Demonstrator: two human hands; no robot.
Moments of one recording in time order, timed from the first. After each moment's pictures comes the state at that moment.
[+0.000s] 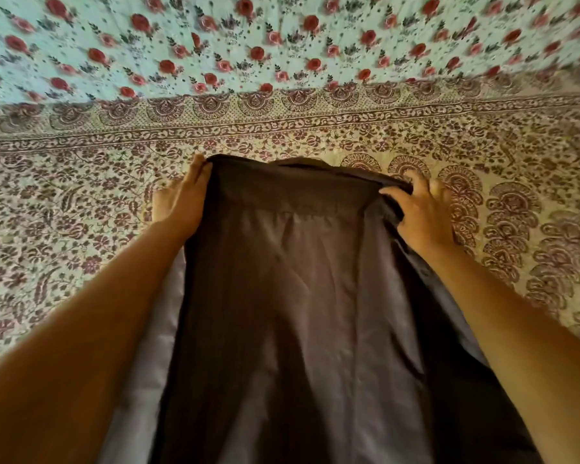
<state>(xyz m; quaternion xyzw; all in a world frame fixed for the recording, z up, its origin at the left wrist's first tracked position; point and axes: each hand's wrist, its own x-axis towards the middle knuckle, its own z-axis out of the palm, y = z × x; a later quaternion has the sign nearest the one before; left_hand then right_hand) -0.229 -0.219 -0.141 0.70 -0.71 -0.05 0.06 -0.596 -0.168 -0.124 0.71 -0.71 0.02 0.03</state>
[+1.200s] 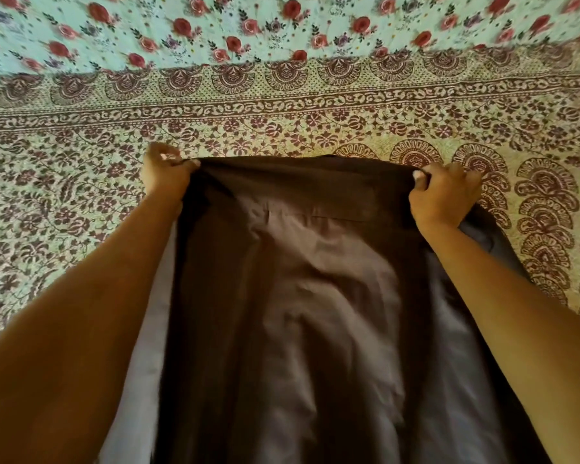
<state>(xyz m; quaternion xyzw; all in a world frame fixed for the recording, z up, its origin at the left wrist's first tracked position) -0.182 -0.277 -0.176 0.80 -0.39 -0.25 0.38 -0.542 -0.252 -0.189 0.53 -0.83 0.16 -0.03</state>
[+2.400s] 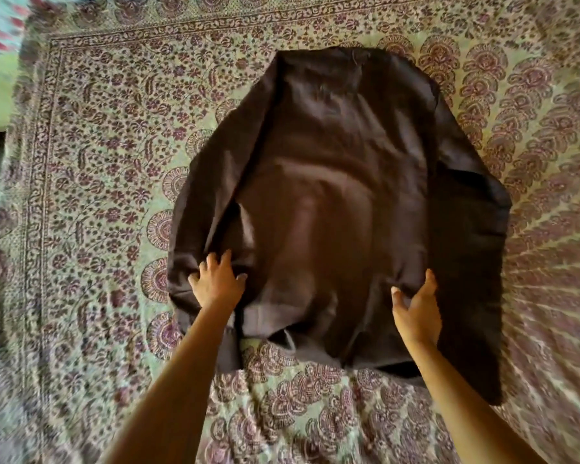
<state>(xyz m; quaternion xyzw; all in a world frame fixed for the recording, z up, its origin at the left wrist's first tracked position) -0.189 0.177 -0.143 0.80 -0.54 -0.22 -0.15 -0.497 0.231 -0.140 0.38 -0.88 0.08 -0.28</state>
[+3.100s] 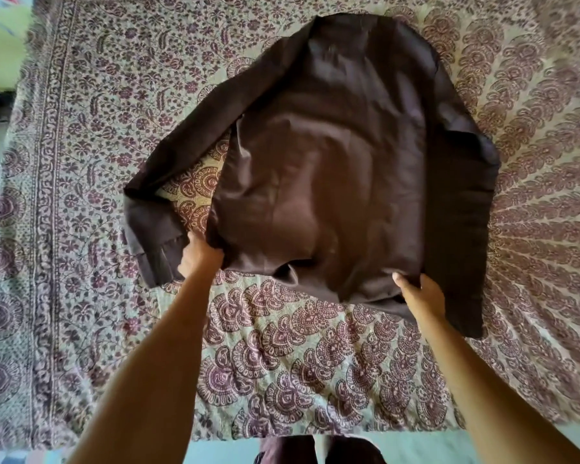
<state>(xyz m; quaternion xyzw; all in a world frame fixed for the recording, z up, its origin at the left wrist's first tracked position) -0.149 0.245 -0.144 0.88 -0.34 -0.32 0.01 -0.512 0.311 -0.133 0.31 -0.85 0.15 -0.41</state>
